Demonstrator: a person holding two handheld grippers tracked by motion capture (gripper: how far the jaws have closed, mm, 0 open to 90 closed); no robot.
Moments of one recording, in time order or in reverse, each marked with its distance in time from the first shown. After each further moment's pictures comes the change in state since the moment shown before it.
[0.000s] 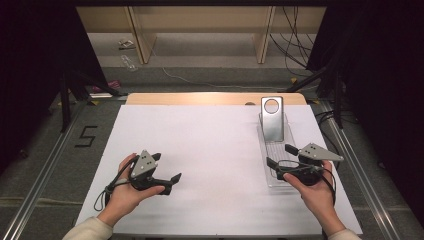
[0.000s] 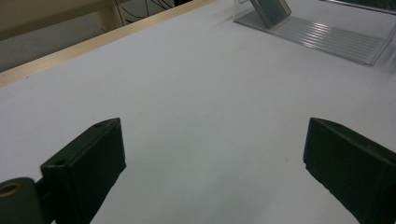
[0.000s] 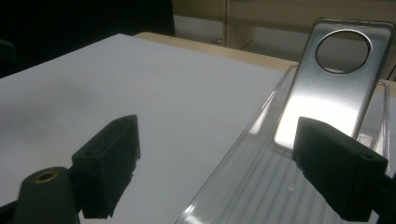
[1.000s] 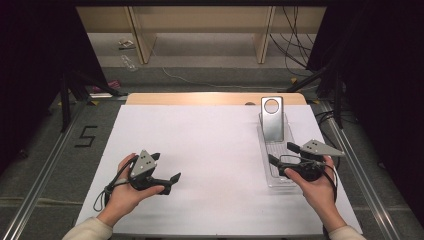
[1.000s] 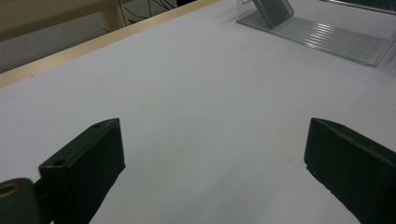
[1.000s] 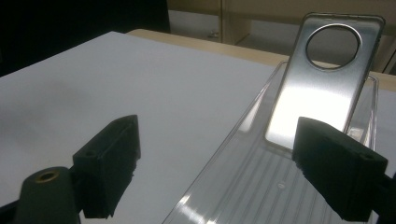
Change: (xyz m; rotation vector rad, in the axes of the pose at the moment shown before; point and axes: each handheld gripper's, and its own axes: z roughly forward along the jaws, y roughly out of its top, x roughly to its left) left arm 0.000 0.000 -0.001 0.000 0.009 0.001; right arm -0.009 0.005 0.001 0.025 -0.013 0.023
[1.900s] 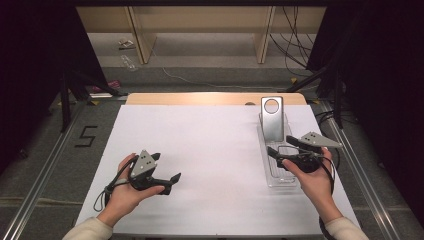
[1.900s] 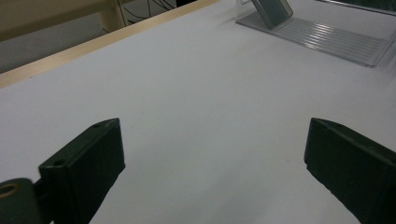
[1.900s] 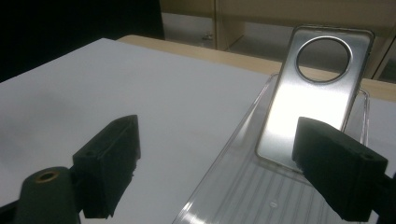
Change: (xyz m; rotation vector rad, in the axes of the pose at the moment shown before) left arm -0.001 0.000 0.000 -0.002 -0.002 -0.002; right arm -0.006 0.015 0.011 -0.003 -0.023 0.014
